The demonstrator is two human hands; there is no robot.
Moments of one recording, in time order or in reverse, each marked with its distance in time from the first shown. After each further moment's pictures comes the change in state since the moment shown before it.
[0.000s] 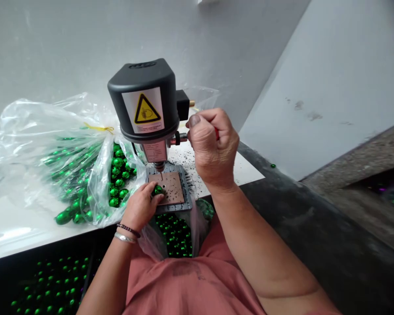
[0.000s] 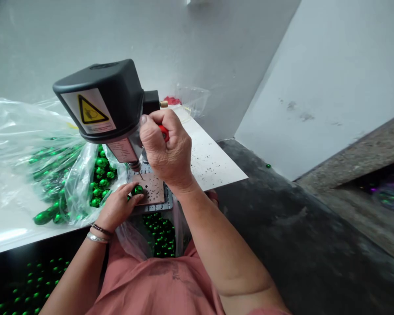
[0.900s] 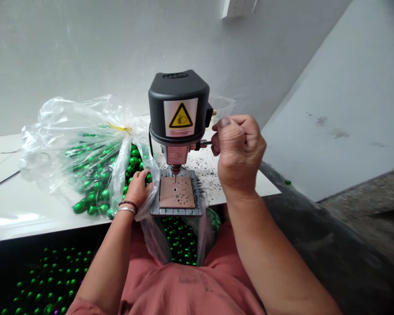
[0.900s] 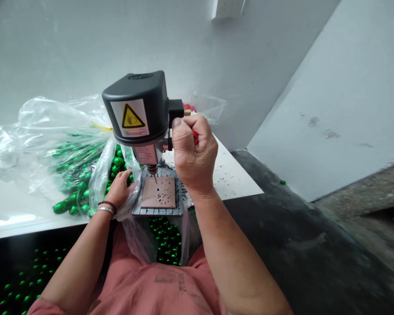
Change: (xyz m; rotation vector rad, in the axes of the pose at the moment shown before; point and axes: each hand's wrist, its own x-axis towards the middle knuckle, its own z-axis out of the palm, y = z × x) left_hand 0.040 -0.070 0.000 0.012 0.178 -0.084; right_hand 0.005 0.007 0.006 0.024 0.050 -0.012
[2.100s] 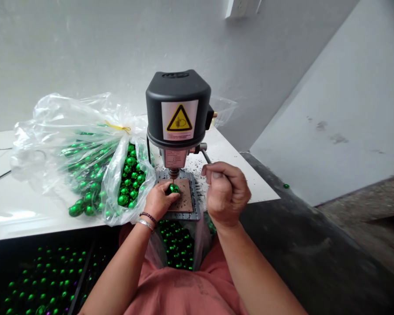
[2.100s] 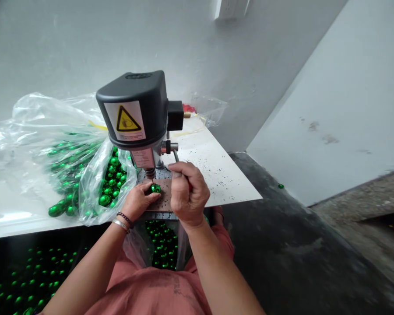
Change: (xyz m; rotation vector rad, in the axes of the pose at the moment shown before) left_hand -0.022 0.078 0.017 -0.261 -0.189 -0.113; right_hand -0.060 0.027 -0.016 0.000 0.026 -0.007
